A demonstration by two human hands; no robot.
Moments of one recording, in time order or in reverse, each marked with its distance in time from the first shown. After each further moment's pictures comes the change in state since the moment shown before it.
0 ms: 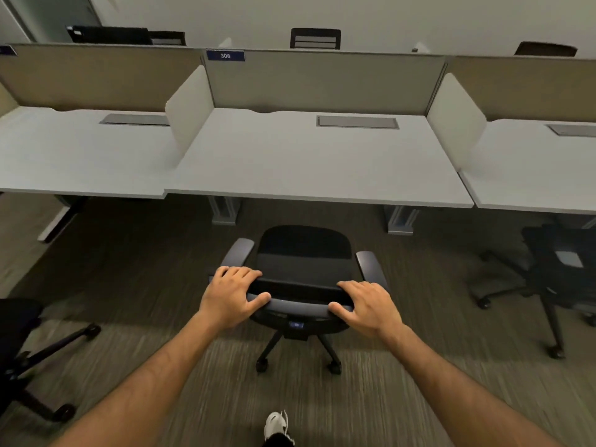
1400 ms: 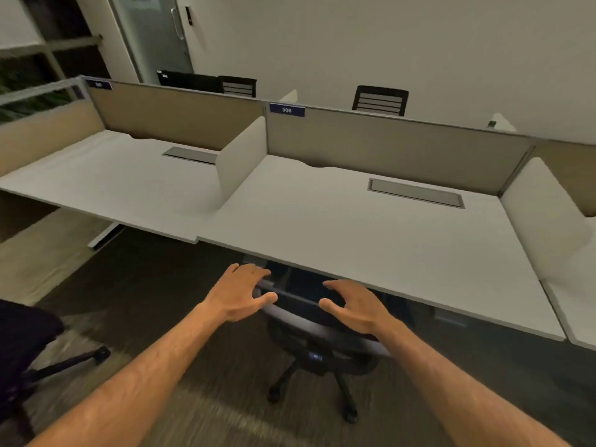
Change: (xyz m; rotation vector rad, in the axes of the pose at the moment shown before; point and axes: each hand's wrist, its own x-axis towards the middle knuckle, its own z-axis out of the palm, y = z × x) left_hand 0.206 -0.098 -0.084 -0.101 -0.020 -0.213; right_hand 0.314 0.009 -0.064 0.242 -0.205 -0.239
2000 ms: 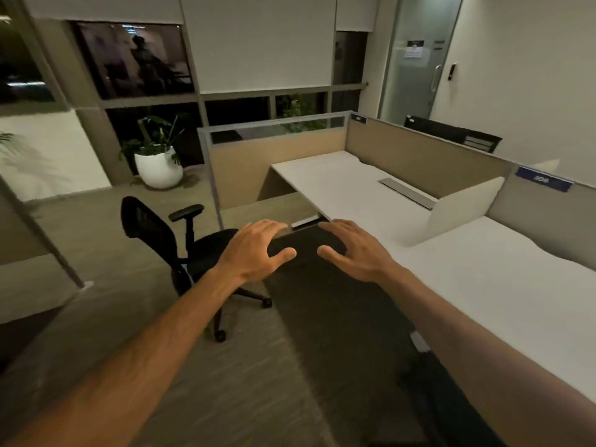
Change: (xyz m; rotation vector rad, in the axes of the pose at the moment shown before) left_hand -0.329 -0.126 -0.178 0.100 0.520 -0.656; right_hand 0.110 -0.409 0.024 0.050 -0.033 -0.947
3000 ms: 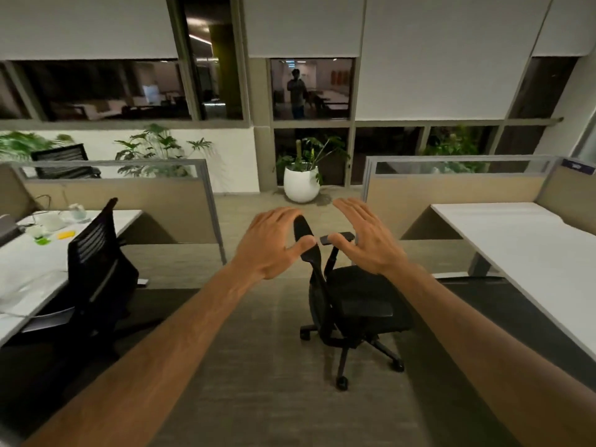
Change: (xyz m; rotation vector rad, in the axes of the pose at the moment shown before) left_hand -0.127 -0.432 -0.217 0.198 0.226 -0.339; right_hand 0.376 -0.369 0.226 0.166 0.085 -0.482
